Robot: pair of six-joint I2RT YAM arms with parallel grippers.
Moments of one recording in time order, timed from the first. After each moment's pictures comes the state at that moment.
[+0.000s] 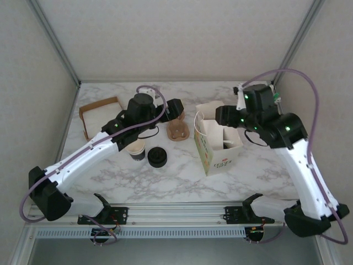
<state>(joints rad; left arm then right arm) -0.69 1.33 1.24 -0.29 -0.04 -0.81 0.53 1.16 1.66 -1.18 0.07 0.35</state>
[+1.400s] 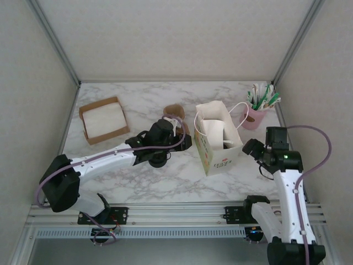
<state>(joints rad) -0.84 1.46 0.98 -0.09 0.15 -0.84 -0.04 0.83 0.90 -1.12 0.00 0.57</state>
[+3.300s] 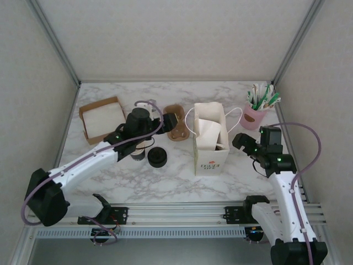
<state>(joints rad) -0.63 1.26 0.94 -0.11 -0.04 -0.76 0.04 0.78 0.79 -0.83 -0.08 0.51</state>
